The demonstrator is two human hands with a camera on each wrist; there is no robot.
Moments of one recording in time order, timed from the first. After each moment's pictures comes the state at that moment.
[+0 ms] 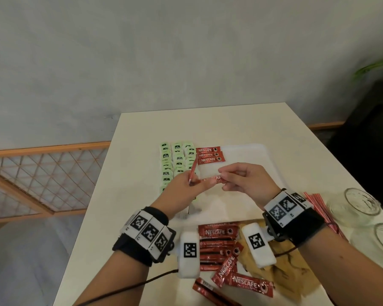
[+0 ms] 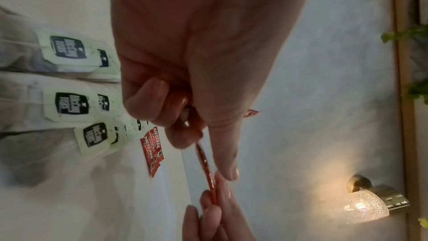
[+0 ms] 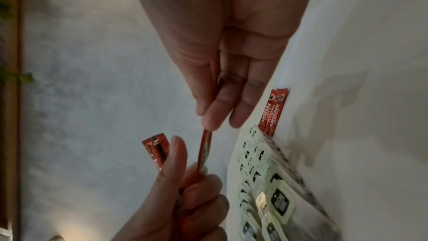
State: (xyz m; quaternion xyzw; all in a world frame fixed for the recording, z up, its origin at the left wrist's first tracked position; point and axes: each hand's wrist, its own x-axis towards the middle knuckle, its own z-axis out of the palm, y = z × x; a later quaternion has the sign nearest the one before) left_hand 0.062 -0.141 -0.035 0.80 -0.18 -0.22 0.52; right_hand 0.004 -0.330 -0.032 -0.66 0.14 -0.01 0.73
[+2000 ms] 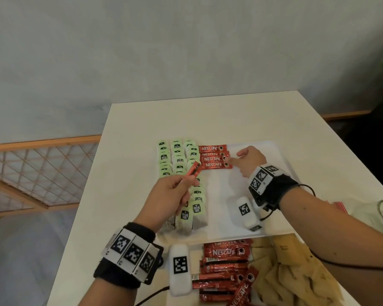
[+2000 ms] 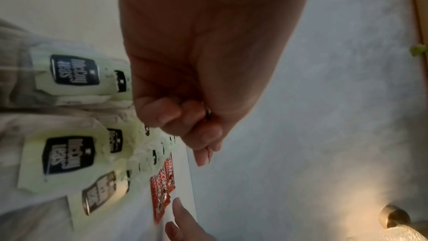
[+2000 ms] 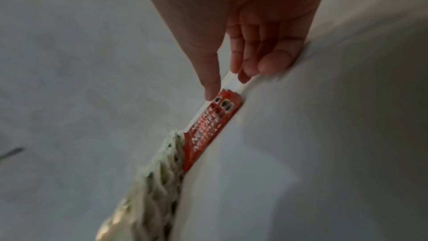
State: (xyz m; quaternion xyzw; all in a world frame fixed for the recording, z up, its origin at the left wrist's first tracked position) left_hand 0.100 -0.123 -0.052 0.77 -0.09 -0.23 0.59; right_hand 0.135 -0.381 -0.114 -0.83 0.34 -0.02 0.43
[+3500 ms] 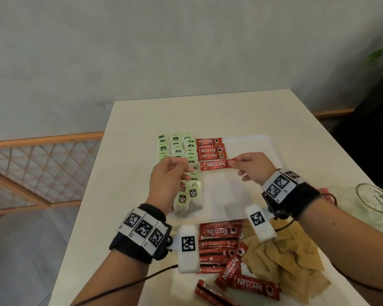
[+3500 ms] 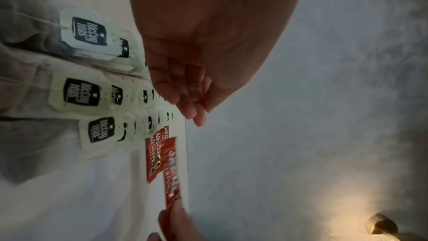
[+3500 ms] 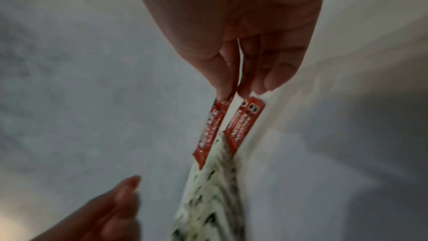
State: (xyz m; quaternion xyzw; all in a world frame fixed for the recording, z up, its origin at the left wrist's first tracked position) left_hand 0.084 -0.137 -0.048 0.72 0.02 -0.13 0.68; right_hand 0.057 -0.364 -0.067 -0.79 0.25 0.02 0.56
